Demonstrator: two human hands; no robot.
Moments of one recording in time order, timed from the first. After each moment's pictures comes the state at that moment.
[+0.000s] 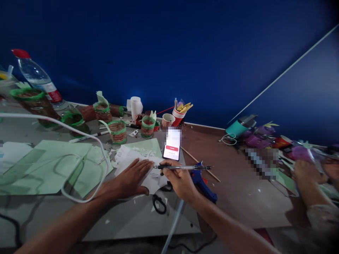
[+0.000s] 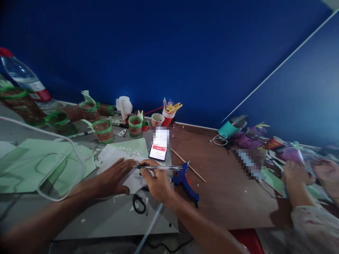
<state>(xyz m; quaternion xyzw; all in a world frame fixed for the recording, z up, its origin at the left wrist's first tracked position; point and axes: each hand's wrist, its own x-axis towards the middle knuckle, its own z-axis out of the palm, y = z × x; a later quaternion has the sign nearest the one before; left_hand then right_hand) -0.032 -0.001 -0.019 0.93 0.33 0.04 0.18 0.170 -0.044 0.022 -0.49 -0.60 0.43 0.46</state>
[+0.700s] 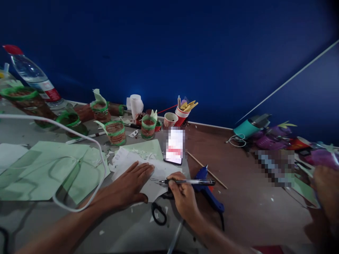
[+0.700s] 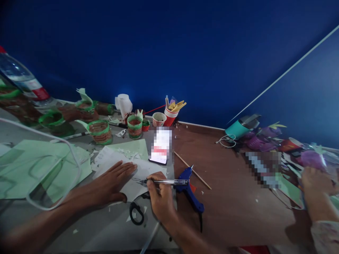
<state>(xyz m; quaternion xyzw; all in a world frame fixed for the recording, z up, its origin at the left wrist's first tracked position) -0.031 0.000 -0.021 0.93 0.33 0.01 0.18 0.181 -0.059 -0.015 -0.54 -0.60 0.33 0.49</state>
